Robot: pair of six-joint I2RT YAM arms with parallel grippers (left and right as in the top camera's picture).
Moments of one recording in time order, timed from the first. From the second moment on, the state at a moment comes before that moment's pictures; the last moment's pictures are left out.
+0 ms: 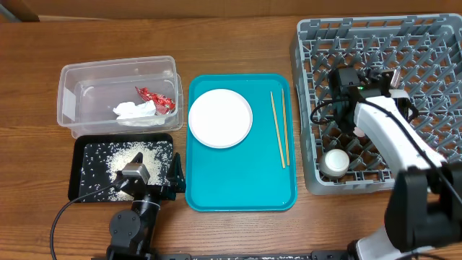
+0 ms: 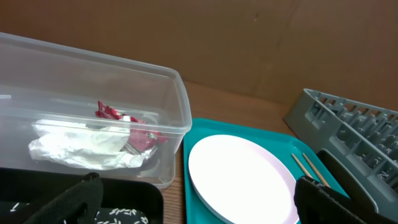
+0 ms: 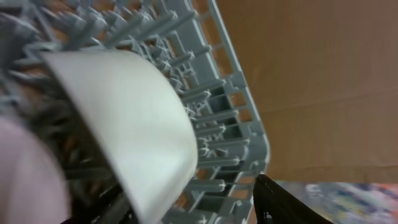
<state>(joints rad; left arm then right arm) -0.15 0.02 0.01 -0.08 -0.01 -0.31 0.14 1.71 1.25 -1.00 1.11 0.40</state>
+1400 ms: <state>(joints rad) -0.15 0.02 0.01 -0.08 -0.01 -0.31 0.58 1.97 1.28 -0.77 0.20 0.46</state>
